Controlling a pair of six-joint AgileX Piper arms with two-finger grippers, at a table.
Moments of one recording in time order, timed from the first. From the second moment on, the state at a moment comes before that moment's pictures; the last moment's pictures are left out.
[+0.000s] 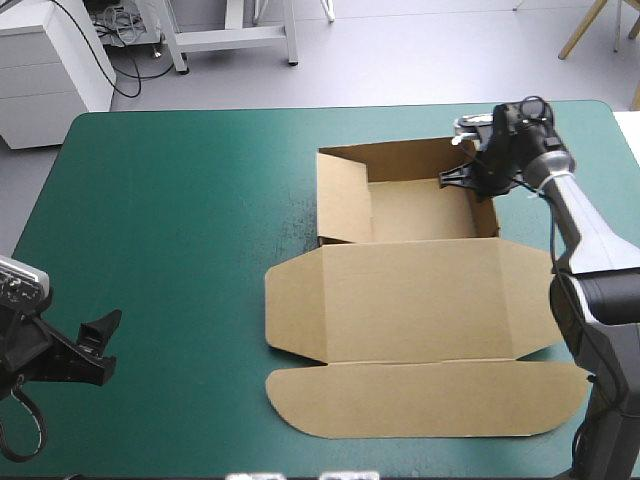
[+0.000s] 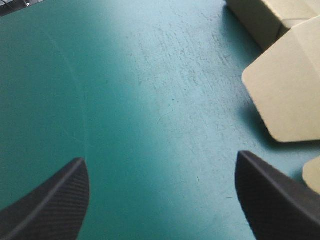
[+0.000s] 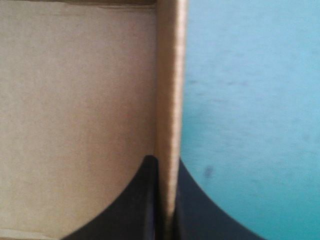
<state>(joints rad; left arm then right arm) -0.39 0.66 -1.16 0.15 1.25 -0.01 0.09 2.01 -1.89 -0.05 1.19 0.02</state>
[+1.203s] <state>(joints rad) -0.39 0.66 -1.16 0.18 1.25 -0.01 -0.45 1.96 -1.74 -0.09 1.12 -0.07</state>
